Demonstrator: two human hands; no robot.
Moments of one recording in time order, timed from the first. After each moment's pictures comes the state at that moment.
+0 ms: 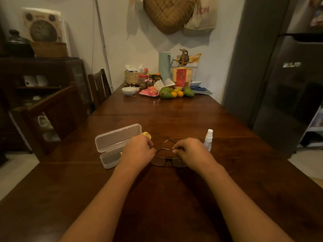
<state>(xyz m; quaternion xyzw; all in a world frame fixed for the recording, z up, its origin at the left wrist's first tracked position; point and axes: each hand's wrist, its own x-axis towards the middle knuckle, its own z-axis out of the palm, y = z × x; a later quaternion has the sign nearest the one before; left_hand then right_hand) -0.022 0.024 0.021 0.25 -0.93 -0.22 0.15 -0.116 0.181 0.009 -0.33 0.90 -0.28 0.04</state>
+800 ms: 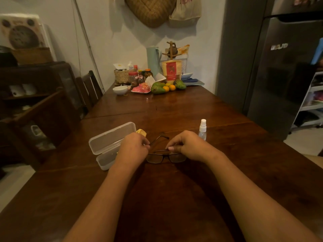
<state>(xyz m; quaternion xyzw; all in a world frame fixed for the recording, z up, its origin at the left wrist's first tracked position) -0.023 0.025 0.023 0.21 -0.94 -0.22 0.14 -0.120 0.193 0.013 -0.37 0.85 -0.36 0.15</state>
